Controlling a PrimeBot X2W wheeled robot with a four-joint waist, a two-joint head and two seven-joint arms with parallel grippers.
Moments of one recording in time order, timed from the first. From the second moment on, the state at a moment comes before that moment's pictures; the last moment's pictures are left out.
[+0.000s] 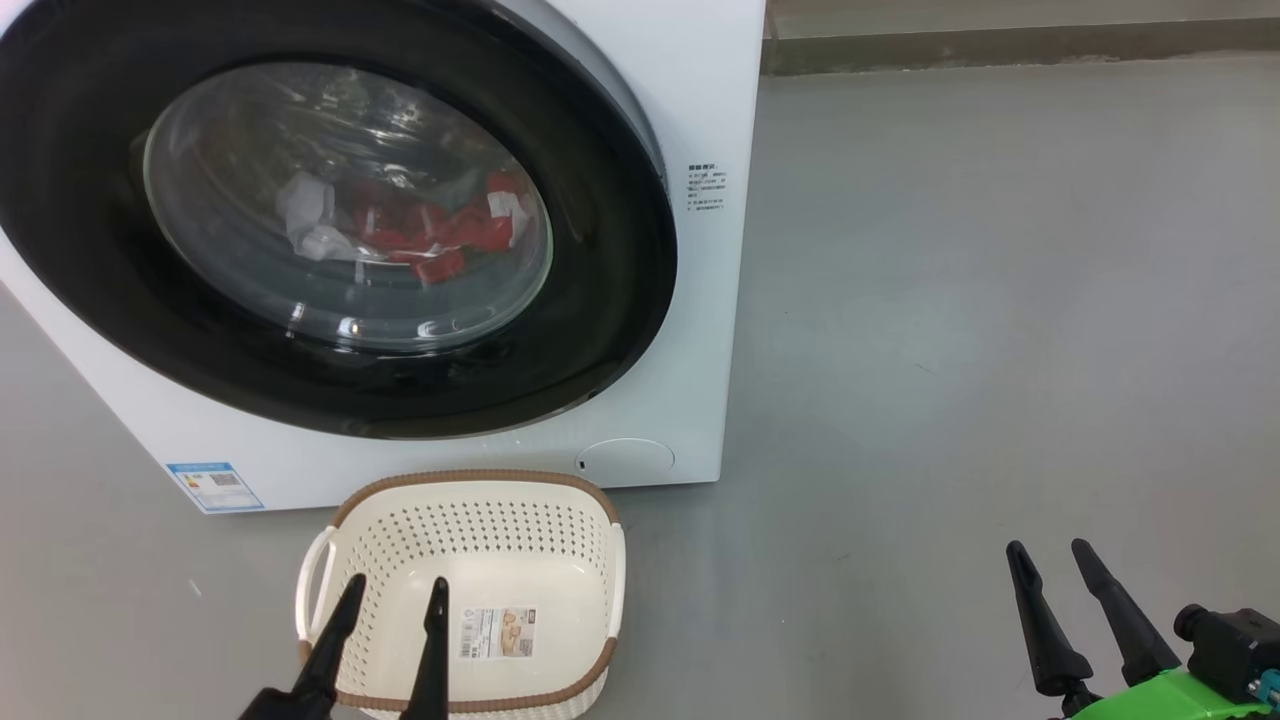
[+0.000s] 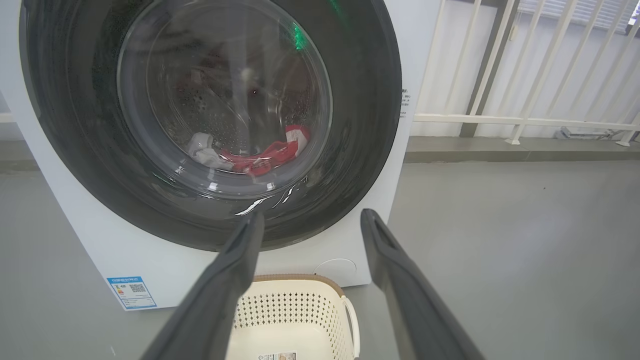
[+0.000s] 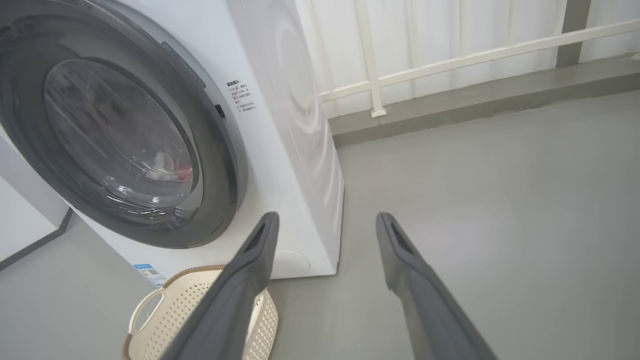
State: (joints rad) left arm 0.04 0.04 -0.10 0.14 -0.17 -0.02 -0.23; right arm 0.08 -0.17 0.05 0.24 0.57 0.12 -0.23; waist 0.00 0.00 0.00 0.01
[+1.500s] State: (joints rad) left arm 0.04 0.04 -0.09 0.20 -0.19 0.00 -0.25; right arm 0.08 -0.16 0.05 0.19 0.62 0.12 -0.25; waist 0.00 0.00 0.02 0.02
